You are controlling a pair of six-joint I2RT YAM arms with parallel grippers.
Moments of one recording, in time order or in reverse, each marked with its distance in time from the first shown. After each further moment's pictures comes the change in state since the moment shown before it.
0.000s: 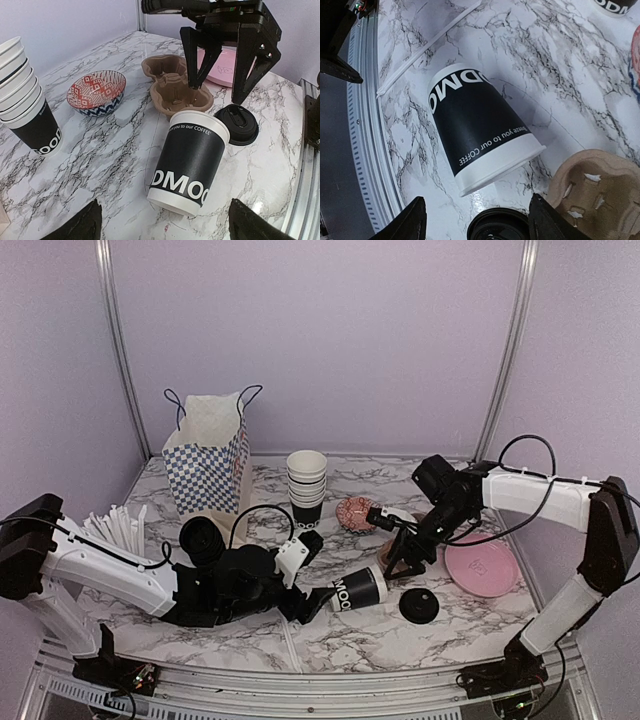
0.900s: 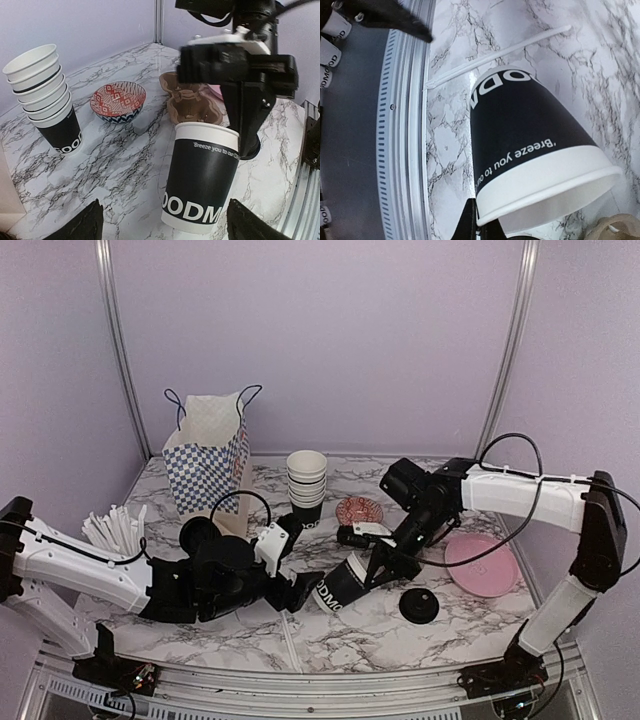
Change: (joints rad) left arm -0.007 -0.132 -0.029 -0.060 -0.076 -0.049; right arm 0.144 0.129 0.111 -0.096 -0.139 -0.100
